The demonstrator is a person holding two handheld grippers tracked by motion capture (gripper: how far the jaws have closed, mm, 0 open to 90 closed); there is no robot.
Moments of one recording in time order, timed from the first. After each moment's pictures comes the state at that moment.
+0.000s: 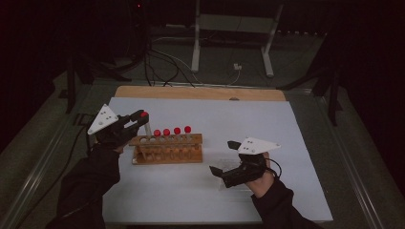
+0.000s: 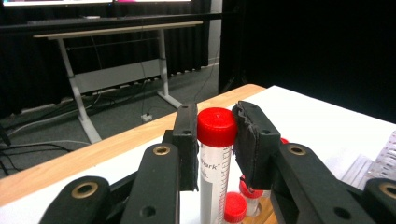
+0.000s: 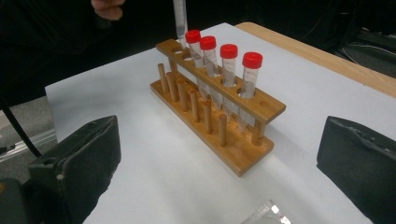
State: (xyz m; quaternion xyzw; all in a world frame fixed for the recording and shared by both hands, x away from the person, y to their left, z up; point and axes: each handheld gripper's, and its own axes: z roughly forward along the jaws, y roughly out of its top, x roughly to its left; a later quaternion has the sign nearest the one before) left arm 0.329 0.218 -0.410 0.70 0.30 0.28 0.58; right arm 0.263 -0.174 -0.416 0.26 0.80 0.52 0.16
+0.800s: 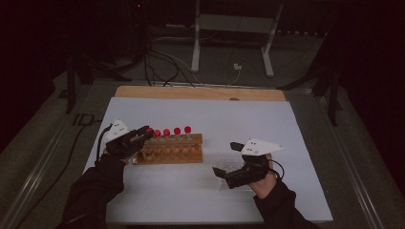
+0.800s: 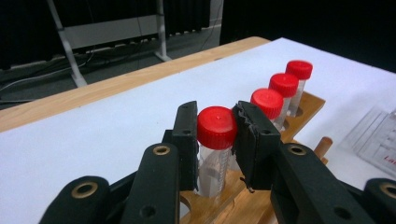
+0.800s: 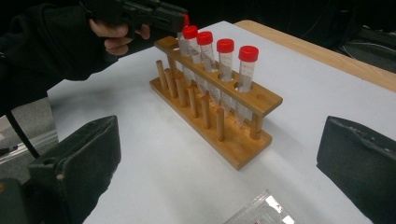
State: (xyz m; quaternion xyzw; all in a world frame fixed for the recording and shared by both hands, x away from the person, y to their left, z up) left arm 0.335 0.211 -0.461 0.74 0.33 0.25 0.53; right arm 0.262 -0.181 -0.421 0.26 0.80 0.52 0.15
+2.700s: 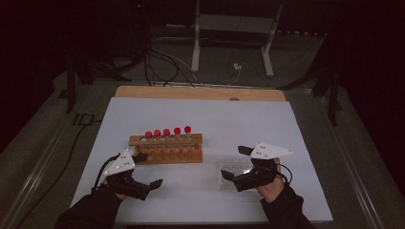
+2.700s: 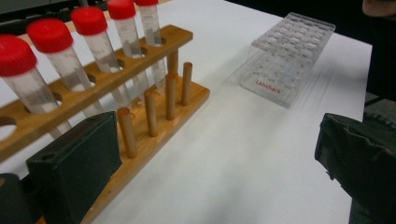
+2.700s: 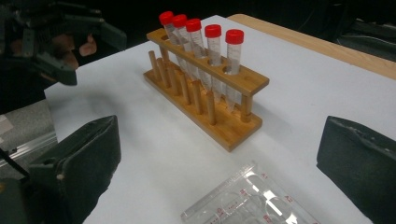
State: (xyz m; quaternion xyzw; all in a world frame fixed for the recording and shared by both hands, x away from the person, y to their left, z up) left arm 0.255 0.195 -0.476 0.81 0.25 0.15 0.51; right arm 0.257 -0.203 -0.431 0.28 0.79 0.52 0.15
